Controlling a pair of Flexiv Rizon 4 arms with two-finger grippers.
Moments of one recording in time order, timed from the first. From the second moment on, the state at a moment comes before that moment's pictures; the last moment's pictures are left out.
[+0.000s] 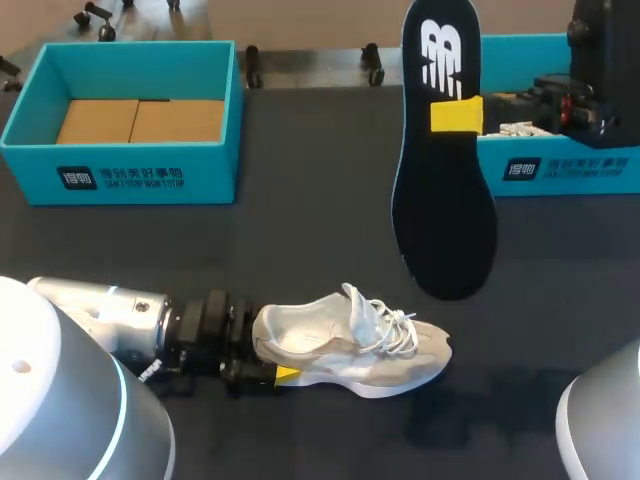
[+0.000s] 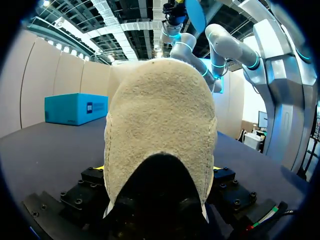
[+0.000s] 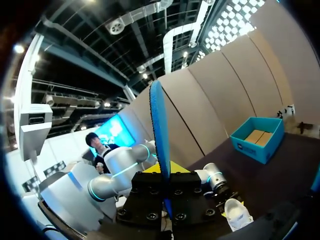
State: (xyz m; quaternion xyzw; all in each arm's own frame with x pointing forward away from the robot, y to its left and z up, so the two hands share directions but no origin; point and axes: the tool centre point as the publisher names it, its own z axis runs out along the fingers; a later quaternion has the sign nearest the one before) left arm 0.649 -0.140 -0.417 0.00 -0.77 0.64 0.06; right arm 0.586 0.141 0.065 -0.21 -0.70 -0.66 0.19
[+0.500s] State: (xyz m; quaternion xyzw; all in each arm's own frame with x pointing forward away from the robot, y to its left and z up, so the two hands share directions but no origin) left arm 0.649 -0.140 -0.417 0.00 -0.77 0.64 0.06; right arm 0.597 0.142 0.061 -0.20 -0.70 -0.66 0.20
